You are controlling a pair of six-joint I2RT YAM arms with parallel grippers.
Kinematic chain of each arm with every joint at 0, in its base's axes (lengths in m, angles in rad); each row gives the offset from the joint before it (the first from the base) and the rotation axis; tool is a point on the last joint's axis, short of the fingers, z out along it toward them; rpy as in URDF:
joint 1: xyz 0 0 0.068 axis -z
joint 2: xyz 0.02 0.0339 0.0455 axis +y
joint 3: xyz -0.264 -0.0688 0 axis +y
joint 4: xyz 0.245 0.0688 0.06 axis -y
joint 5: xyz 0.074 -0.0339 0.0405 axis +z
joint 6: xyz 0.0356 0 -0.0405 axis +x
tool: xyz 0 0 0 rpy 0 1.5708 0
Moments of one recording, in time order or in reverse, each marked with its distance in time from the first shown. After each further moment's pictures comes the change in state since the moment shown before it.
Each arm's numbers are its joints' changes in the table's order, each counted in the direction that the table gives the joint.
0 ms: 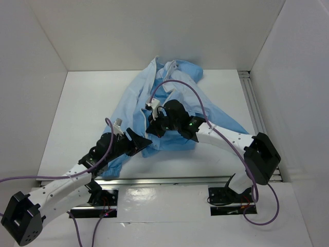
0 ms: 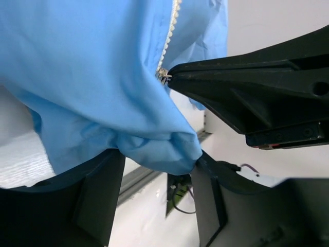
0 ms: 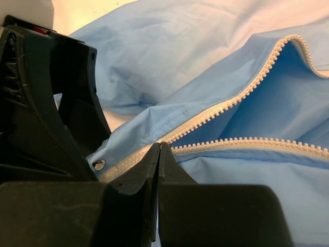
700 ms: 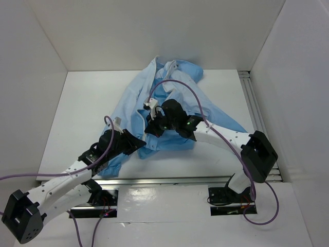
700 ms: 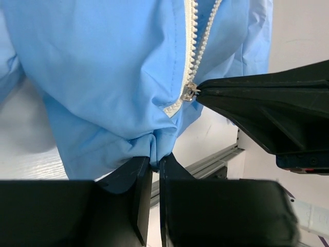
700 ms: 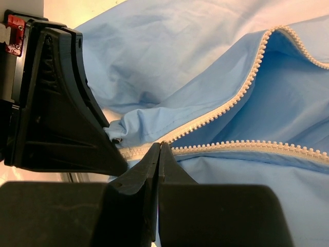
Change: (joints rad) left arm 0.003 0.039 -0.097 -0.207 0.122 0.089; right arm -0.004 0.037 -0.030 -0.008 0.000 0.000
